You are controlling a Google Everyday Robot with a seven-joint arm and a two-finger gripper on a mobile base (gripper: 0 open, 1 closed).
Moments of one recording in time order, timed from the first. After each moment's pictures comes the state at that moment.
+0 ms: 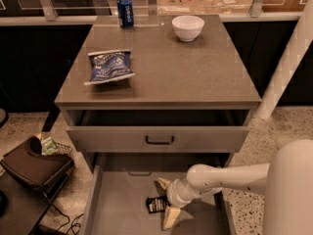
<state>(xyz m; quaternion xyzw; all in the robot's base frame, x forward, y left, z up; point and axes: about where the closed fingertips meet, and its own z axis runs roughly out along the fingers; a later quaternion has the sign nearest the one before) 0.465 -0.021 0.346 -0.72 0.62 0.20 0.24</state>
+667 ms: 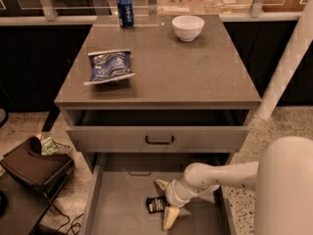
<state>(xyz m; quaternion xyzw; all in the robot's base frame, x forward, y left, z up) 0.465 -0.016 0.333 -0.73 0.62 0.21 0.22</state>
